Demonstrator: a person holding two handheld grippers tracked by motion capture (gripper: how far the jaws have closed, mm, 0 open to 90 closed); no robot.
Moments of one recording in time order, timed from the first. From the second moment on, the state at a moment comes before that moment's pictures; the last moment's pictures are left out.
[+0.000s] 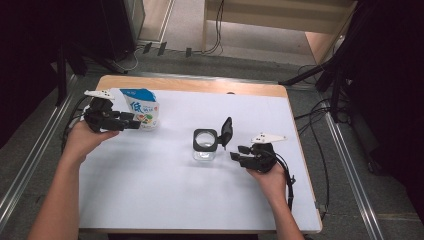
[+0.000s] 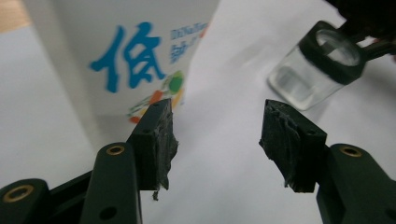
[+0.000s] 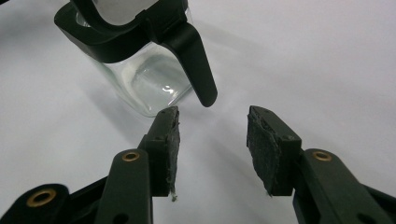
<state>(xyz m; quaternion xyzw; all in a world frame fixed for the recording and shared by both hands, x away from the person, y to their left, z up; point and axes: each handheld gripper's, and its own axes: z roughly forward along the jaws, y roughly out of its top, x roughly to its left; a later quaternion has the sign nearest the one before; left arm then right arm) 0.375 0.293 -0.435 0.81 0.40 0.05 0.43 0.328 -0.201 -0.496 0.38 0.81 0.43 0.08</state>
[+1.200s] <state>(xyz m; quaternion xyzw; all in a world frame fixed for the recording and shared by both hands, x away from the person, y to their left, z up) 0.422 0.296 -0.431 0.79 0.40 0.07 0.45 0.321 -0.204 -0.498 0.39 0.81 0.44 0.09</state>
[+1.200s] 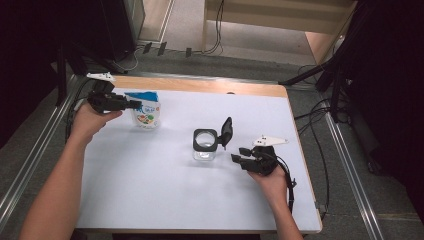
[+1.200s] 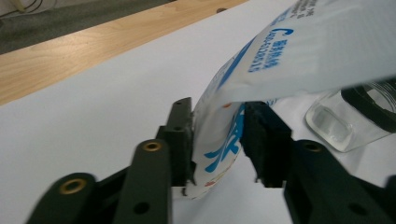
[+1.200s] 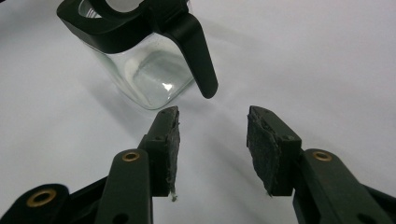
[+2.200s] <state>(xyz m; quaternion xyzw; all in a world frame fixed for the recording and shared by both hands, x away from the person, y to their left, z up) 0.374 0.255 -0.392 0.78 0.40 0.02 0.49 0.297 -0.188 -0.478 0.36 0.80 0.47 0.06</state>
